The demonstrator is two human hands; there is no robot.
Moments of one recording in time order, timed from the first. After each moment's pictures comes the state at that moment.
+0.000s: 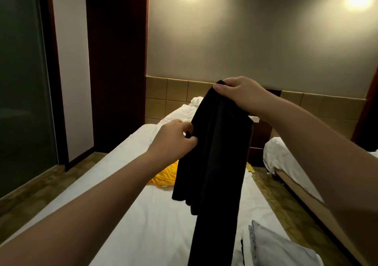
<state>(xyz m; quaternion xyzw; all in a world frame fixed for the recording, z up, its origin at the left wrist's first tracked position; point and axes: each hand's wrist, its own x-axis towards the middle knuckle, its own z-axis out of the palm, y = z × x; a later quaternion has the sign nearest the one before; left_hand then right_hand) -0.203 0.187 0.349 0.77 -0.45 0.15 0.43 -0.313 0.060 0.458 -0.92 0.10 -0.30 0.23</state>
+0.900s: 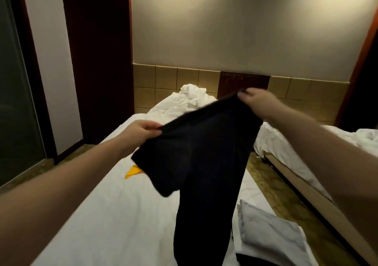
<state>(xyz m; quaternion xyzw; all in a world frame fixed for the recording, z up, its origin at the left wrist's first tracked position) -0.157 0.203 0.323 0.72 -0.39 -0.13 0.55 -0.341 -0.017 0.404 -0.89 0.26 -0.27 0.26</state>
